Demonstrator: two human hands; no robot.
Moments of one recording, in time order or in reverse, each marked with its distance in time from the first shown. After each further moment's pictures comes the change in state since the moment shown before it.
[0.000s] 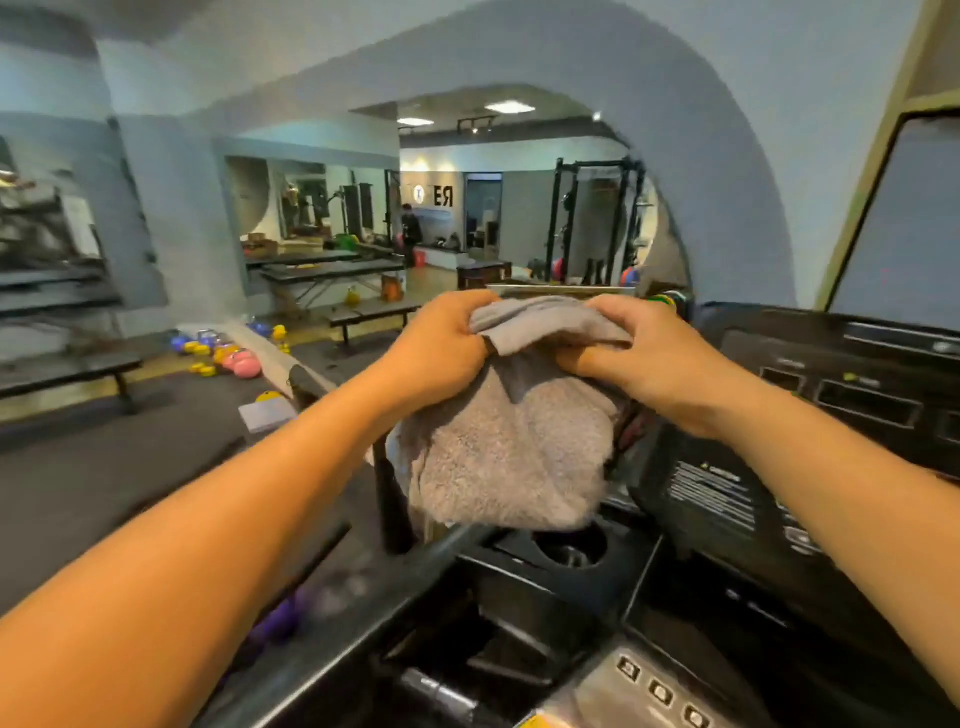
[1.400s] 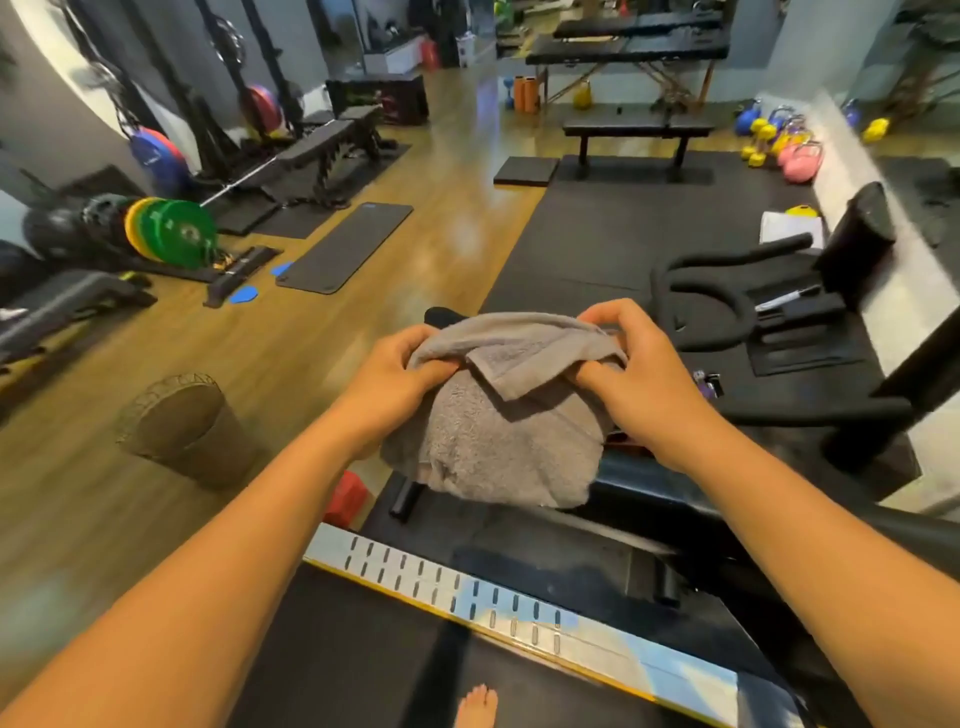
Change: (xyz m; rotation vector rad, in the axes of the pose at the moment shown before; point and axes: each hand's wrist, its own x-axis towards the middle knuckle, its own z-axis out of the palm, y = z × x) left_hand -0.469 -0.102 -0.148 0.071 0.868 -1.088; right_hand -0.086 -0.107 0.440 0.582 -0.913 -0.161
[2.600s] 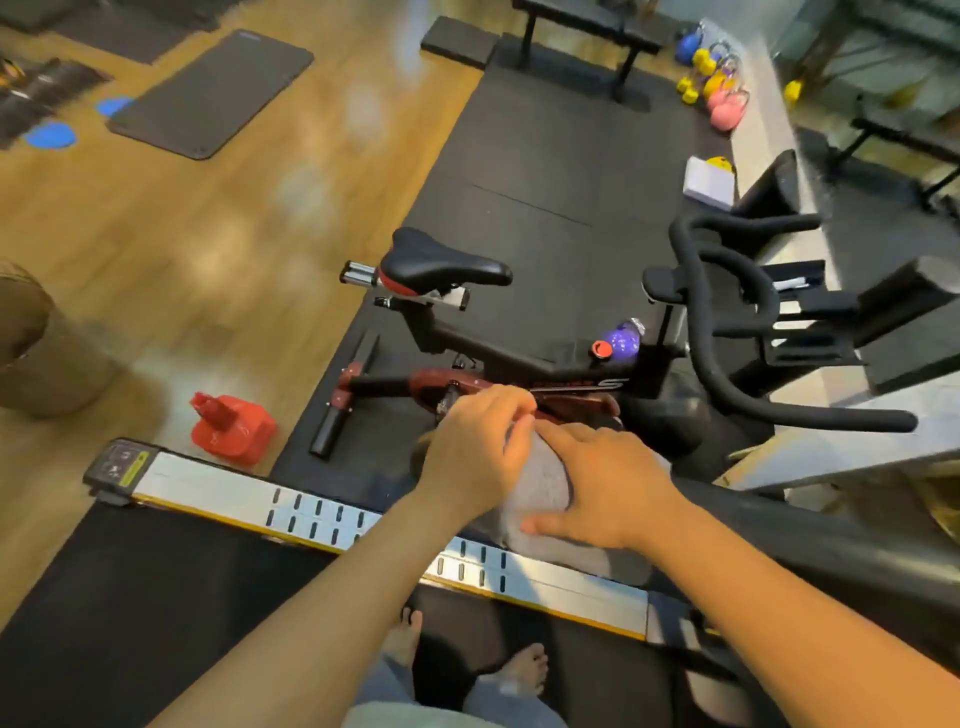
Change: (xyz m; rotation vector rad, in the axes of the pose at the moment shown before) left_hand 0.073 -0.172 0.009 0.174 -0.014 0.356; right_hand 0.060 0.086 0.161 -1.168 -0.578 0.169
